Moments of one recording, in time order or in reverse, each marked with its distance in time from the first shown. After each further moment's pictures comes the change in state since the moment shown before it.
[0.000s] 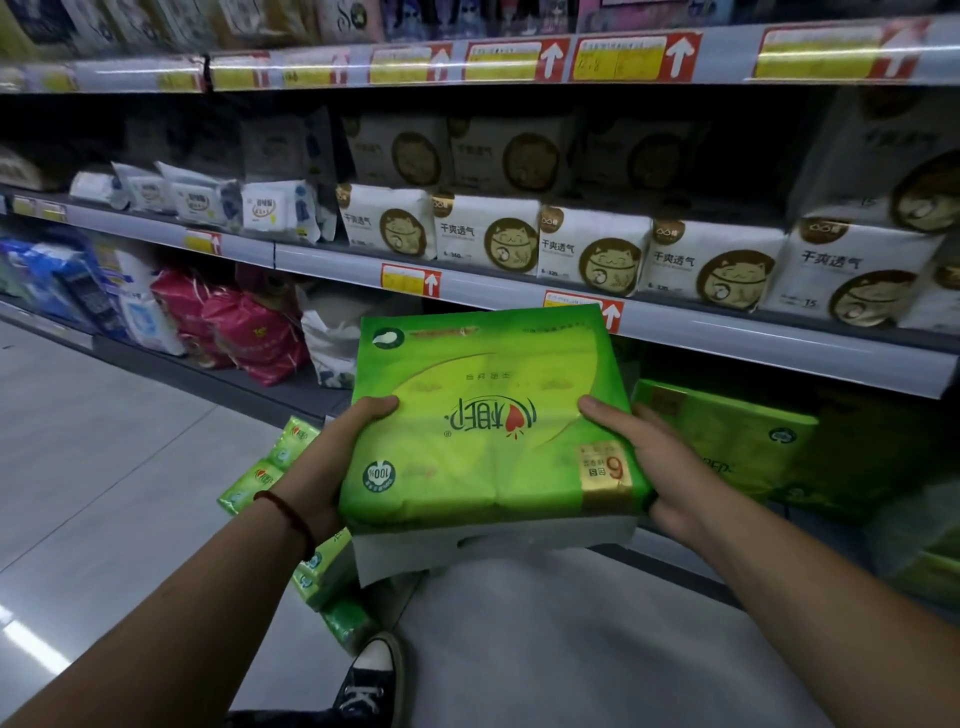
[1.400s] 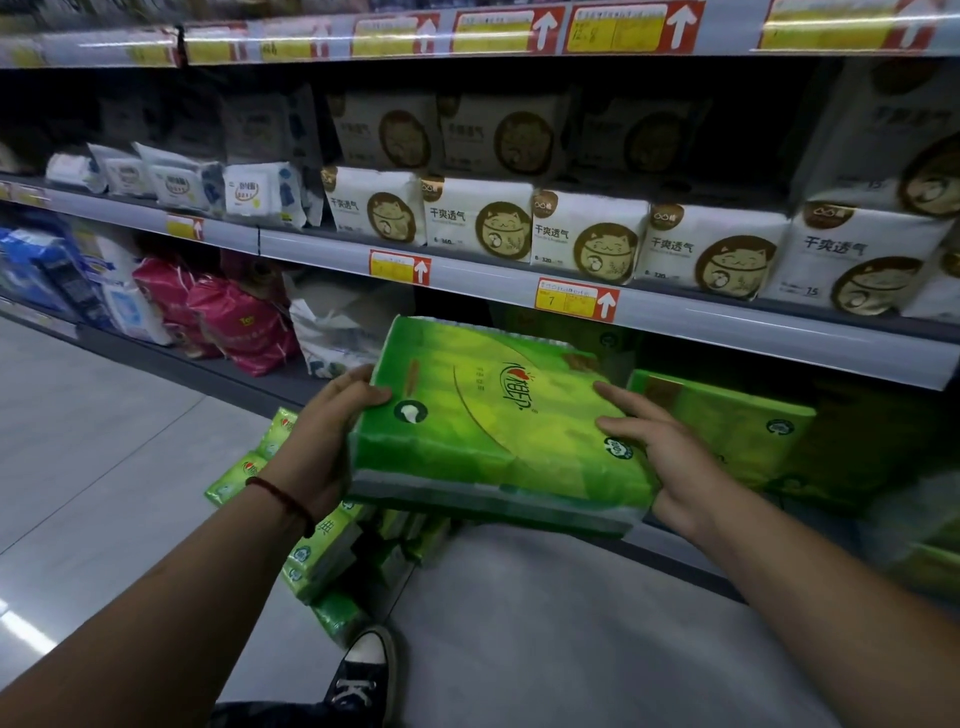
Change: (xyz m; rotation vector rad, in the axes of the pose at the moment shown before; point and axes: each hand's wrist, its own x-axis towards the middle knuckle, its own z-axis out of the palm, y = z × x) left_hand 0.022 0.001 -0.002 0.014 -0.008 0.175; right_hand 0.007 0.004 -0.017 0.006 0.032 0.029
